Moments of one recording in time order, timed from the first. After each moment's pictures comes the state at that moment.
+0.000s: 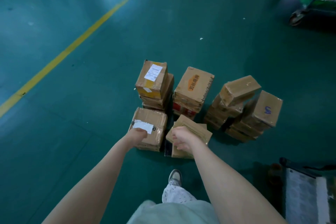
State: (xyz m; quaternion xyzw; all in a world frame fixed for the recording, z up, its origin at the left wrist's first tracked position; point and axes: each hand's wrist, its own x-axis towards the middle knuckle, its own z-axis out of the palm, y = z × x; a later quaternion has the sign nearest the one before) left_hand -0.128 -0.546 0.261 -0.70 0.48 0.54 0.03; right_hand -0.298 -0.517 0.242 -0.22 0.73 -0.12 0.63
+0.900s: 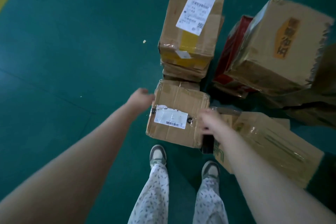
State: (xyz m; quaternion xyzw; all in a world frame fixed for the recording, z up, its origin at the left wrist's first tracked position) left_hand -0.035 -0.807 -0.009 -0.72 0.46 0.51 0.07; right_hand -0.213 -0.718 -0.032 -0.13 0.79 -0.12 0.58
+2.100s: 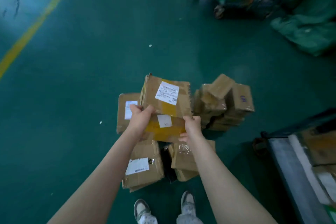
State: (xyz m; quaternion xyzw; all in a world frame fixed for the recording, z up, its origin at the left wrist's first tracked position) left_hand -0.147 -0.753 0.293 -0.56 0.51 0.64 -0.14; right_hand -0.261 -0.663 0.261 0.09 0.76 -0.49 0.42
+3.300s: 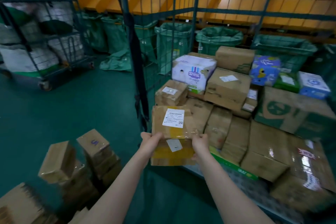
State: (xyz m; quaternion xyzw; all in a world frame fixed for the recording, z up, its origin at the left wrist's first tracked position) left_hand -0.418 -0.278 0.389 -0.14 0.73 0.65 0.16; right_hand -0.414 -0.123 0.372 0.36 0.68 -0.63 0.01
